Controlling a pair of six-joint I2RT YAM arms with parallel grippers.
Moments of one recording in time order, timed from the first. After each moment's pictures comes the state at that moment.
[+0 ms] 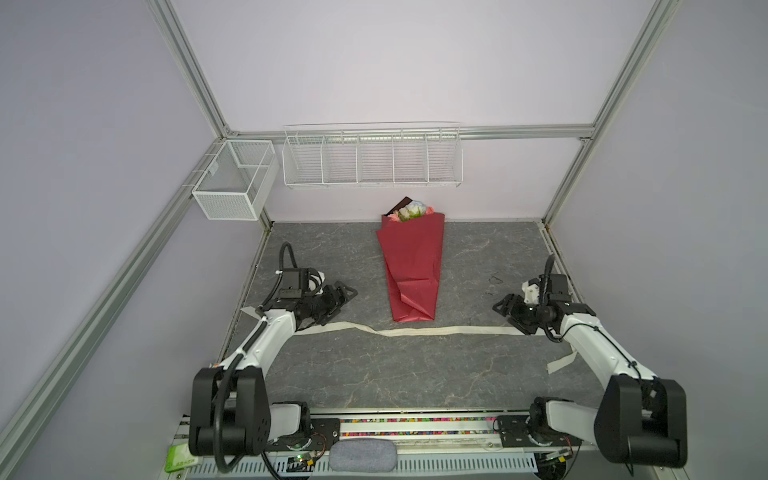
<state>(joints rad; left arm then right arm) -0.12 1.39 0.81 -0.32 0.63 -0.70 -0.03 1.28 0.74 -0.51 -0.46 0.55</state>
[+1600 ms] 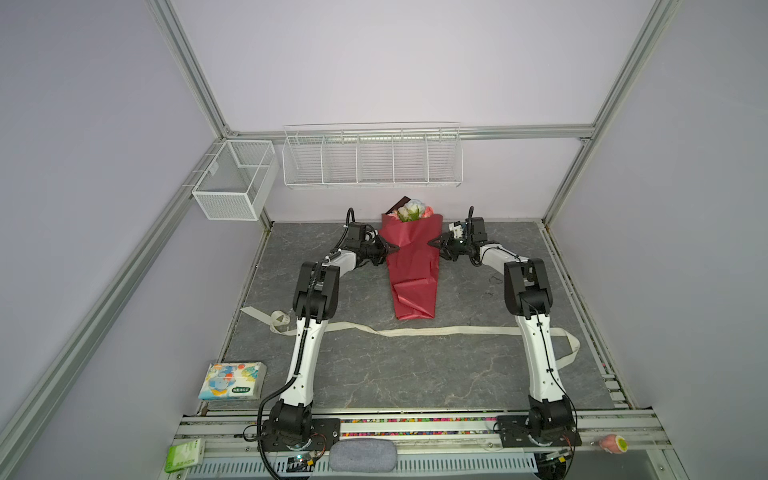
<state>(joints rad) -0.30 2.59 1.95 0.03 0.81 -1.09 0.19 2.57 1.98 -0.08 -0.81 0.92</state>
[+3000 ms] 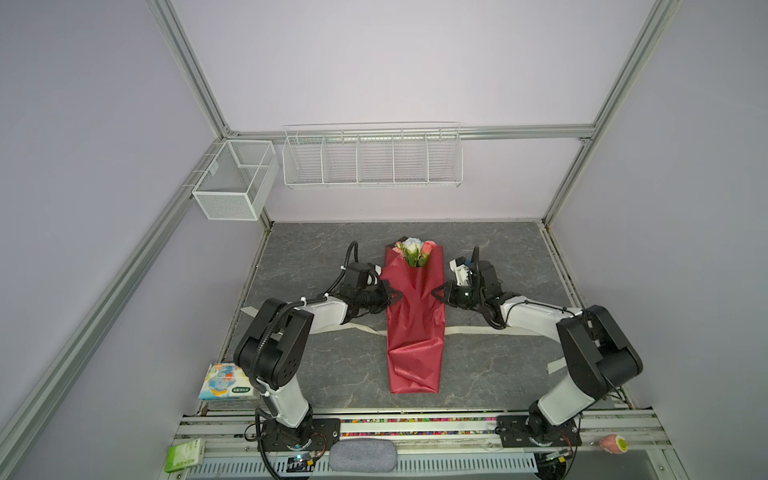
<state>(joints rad) -0.49 1.71 0.81 0.24 0.57 -0.94 0.45 1.61 0.77 0.18 -0.48 0.73</state>
